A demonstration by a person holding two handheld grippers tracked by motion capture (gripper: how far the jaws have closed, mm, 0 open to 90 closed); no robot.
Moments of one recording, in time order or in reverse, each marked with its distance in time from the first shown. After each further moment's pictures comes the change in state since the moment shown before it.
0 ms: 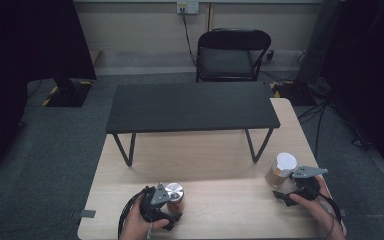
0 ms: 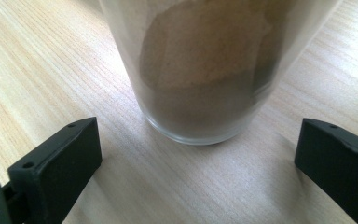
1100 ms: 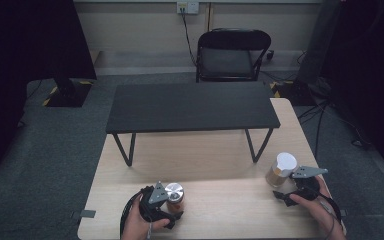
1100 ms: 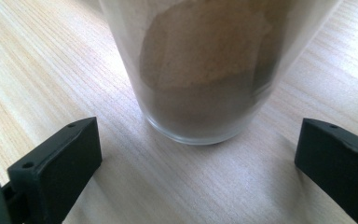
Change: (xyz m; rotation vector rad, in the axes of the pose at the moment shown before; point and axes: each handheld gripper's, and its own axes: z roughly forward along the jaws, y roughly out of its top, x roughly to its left) left arm 0.001 -0.006 -0.002 -0.060 -0.012 -0.058; right arm 0.000 0.000 0.000 0.000 0.000 0.000
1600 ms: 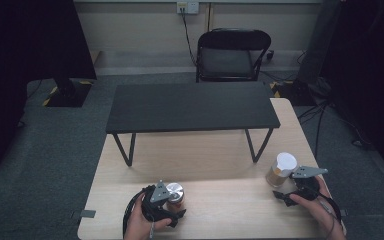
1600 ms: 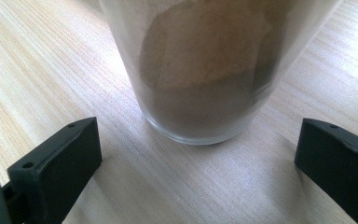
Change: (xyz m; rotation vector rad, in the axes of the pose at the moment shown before) left arm -0.003 0.000 0.004 -0.029 0.004 -0.013; right arm 0.000 0.000 0.000 0.000 0.000 0.000
